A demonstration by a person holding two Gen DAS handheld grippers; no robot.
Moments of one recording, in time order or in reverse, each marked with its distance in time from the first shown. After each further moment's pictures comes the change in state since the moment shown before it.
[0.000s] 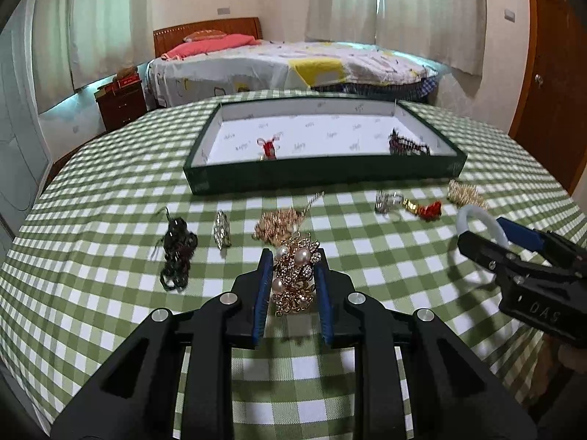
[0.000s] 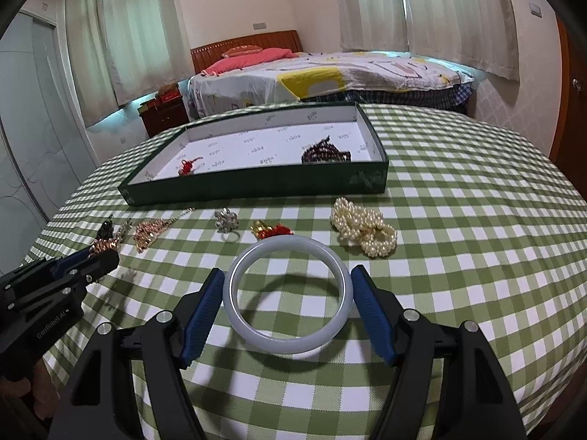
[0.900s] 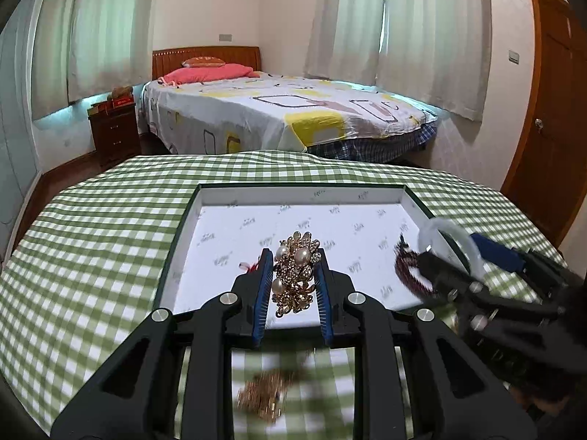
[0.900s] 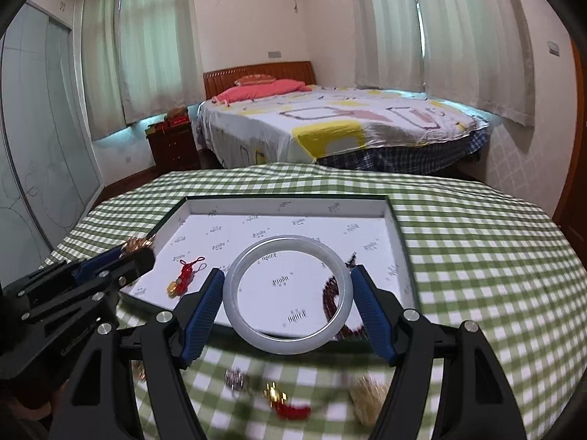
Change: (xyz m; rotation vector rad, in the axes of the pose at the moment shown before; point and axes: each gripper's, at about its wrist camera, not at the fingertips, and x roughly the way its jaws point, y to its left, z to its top) left arm 0.058 0.004 0.113 -0.064 -0.119 -0.053; right arm 0.049 0.019 0.110 -0.075 -0.101 0.008
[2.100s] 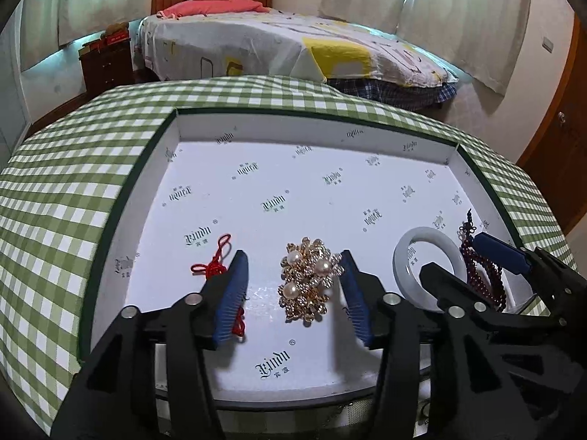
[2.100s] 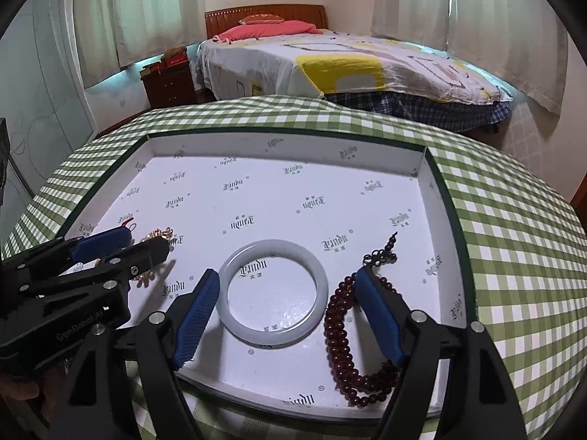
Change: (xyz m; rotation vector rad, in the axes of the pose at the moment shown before) left arm 0.097 0.024 -0.007 -0.078 0.241 -0.016; right arm 0.081 -0.011 -0.003 -0.057 0.224 -0.008
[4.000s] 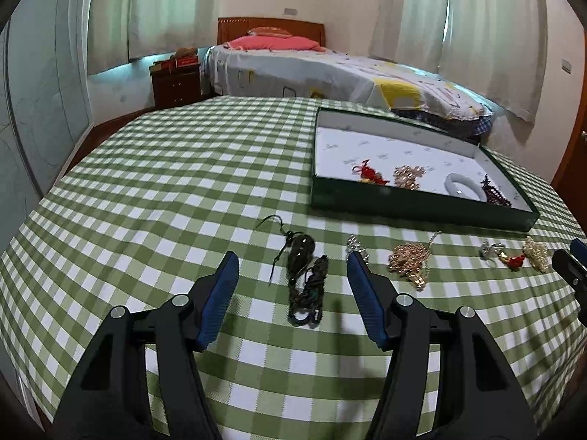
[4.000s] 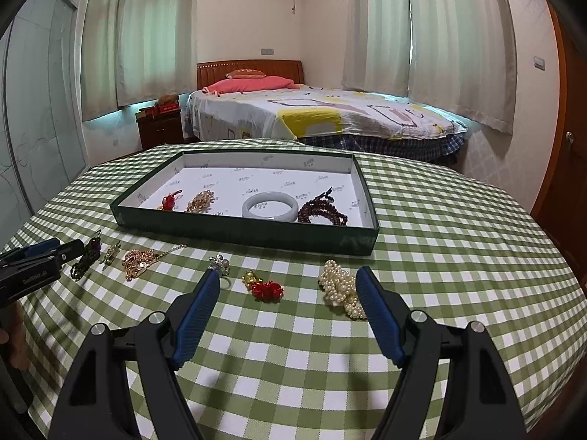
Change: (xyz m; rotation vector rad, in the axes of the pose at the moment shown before) left arm -0.127 0.074 -0.121 -0.073 -0.154 0.194; right arm -0.119 0.014 -0.111 0.014 -0.237 -0.098
